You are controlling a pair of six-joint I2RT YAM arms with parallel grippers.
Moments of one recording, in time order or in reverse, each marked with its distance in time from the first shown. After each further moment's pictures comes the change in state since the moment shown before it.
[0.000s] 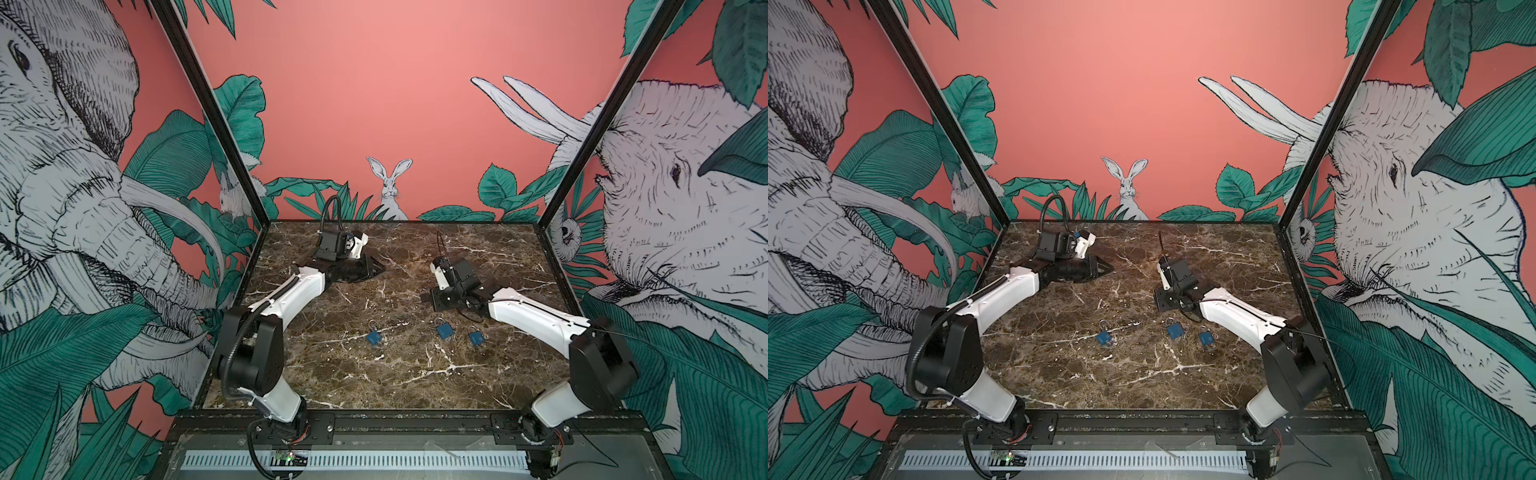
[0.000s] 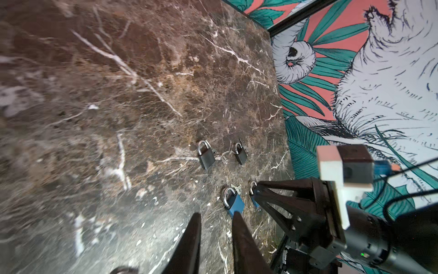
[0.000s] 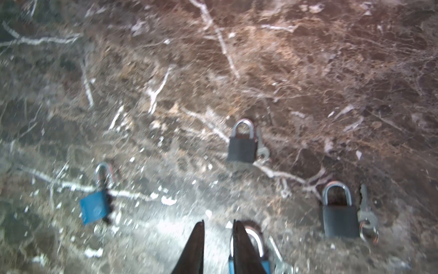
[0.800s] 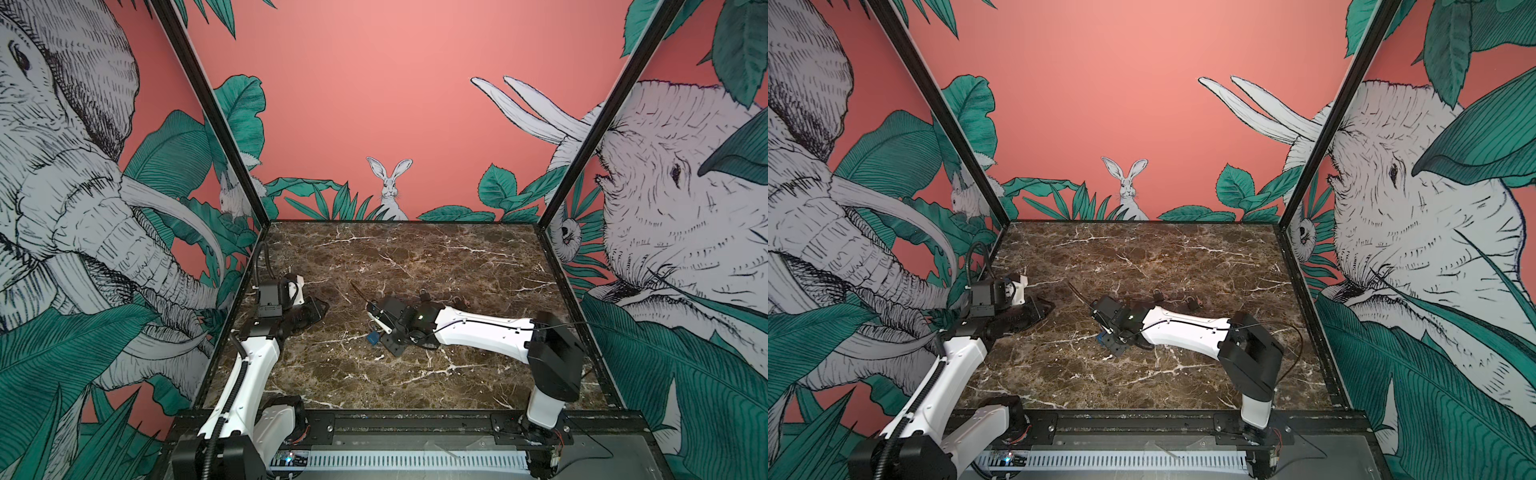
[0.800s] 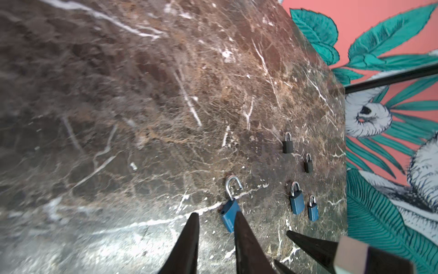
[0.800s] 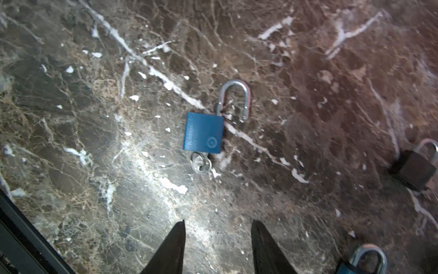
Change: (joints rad) left arm 0.368 -0.625 -0.476 -0.245 -0.150 0.031; right arm 0.458 0.290 0.287 -0.222 0.126 -0.119
